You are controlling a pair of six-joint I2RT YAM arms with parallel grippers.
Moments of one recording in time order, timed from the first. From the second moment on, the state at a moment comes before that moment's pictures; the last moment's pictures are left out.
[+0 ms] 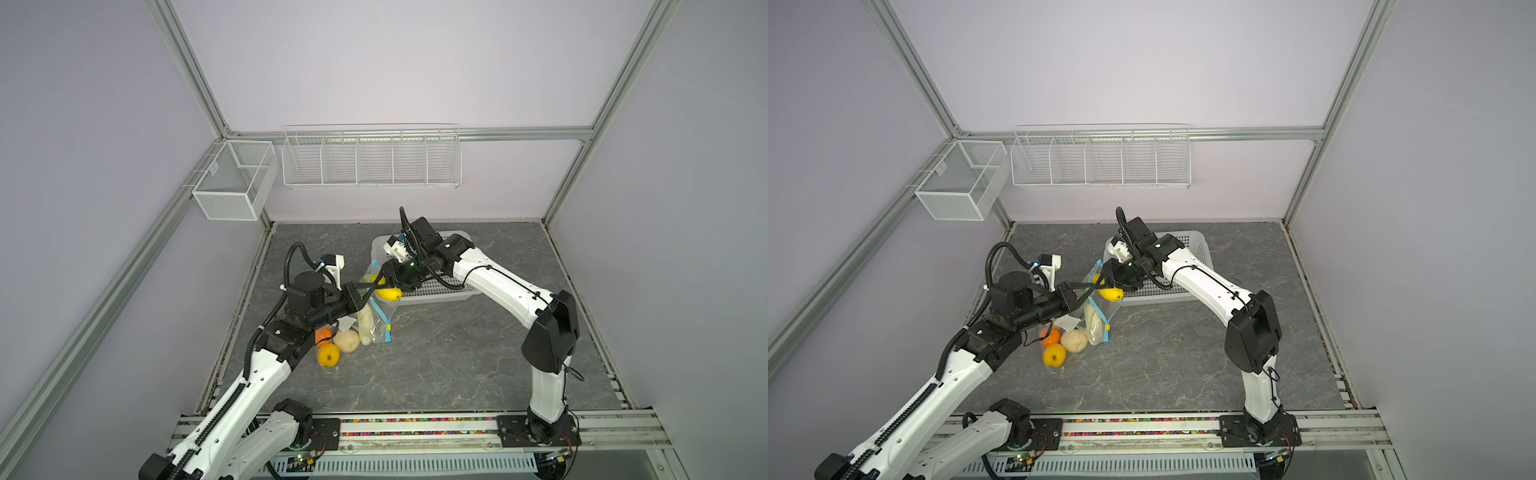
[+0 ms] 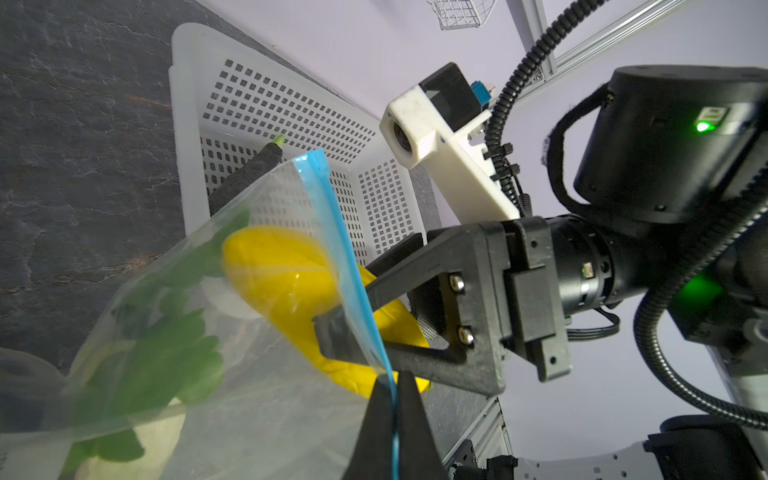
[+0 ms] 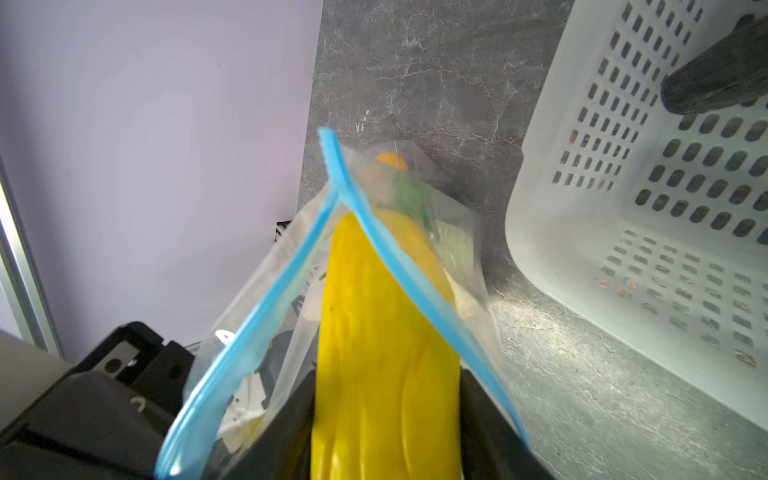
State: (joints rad) left arm -0.46 0.90 0.79 -0.24 0.40 -0.82; right arm 0.76 1.95 1.86 -0.85 -0.58 0.65
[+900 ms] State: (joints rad) left arm -0.46 0.86 0.77 -0.25 0.36 -0.80; right arm 0.77 1.71 1.66 -0.74 -0.33 0.62
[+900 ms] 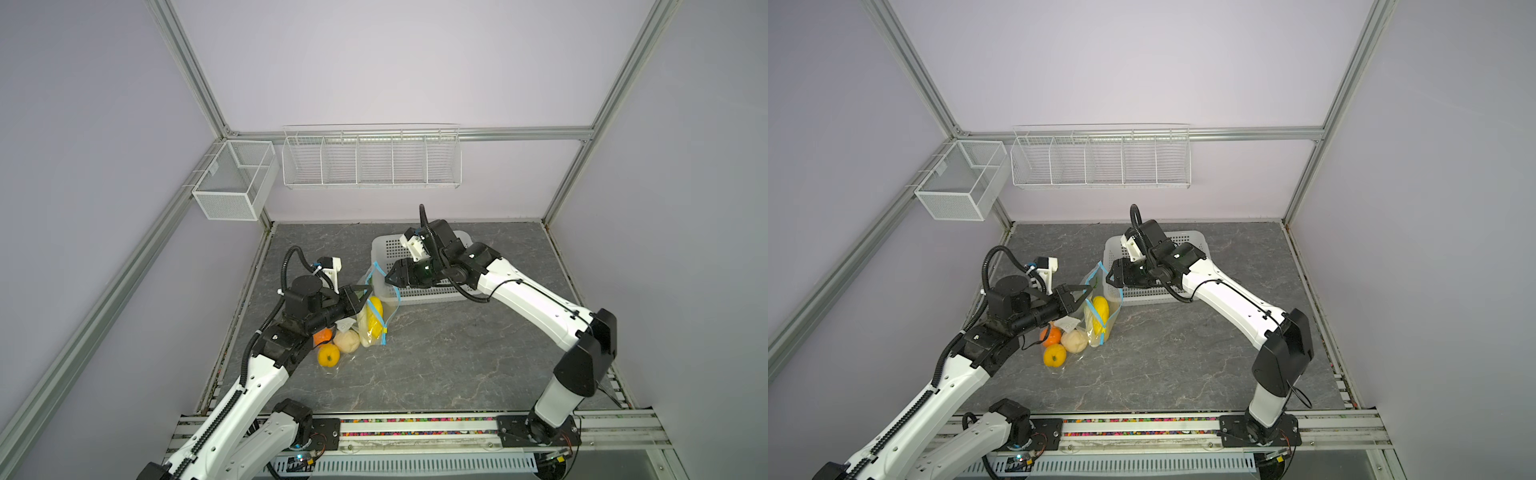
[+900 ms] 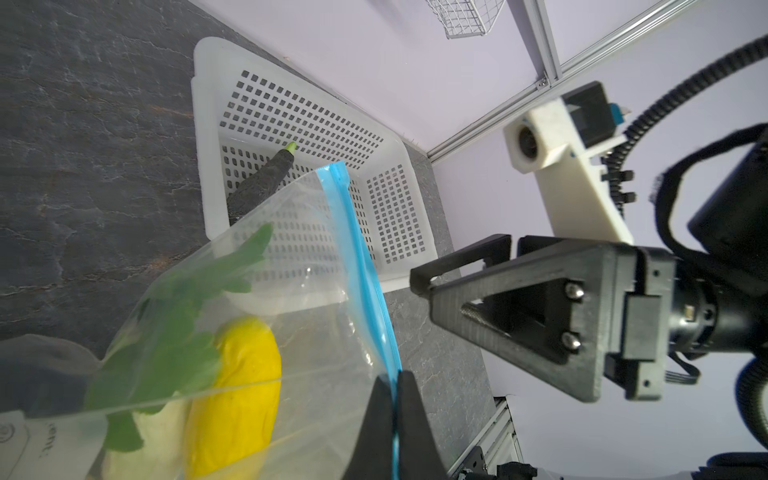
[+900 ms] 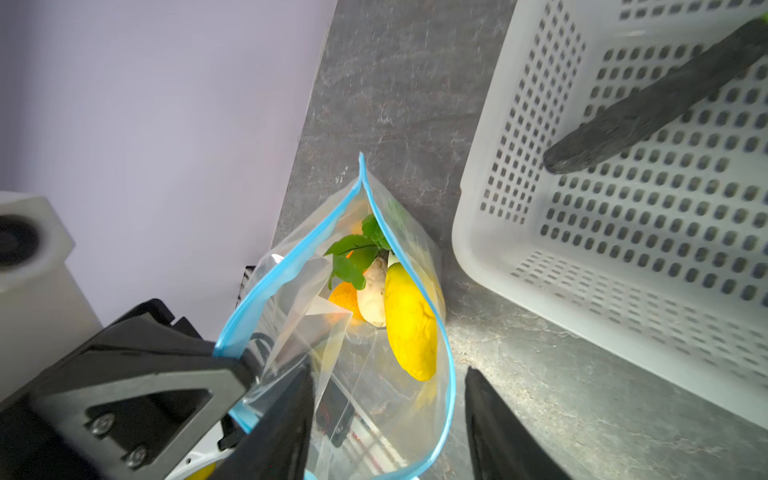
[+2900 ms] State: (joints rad) left arm -0.41 0.96 0.76 -0.28 0.31 -0.70; right arm 0.56 1.87 1.58 -0.69 -0.14 0.45
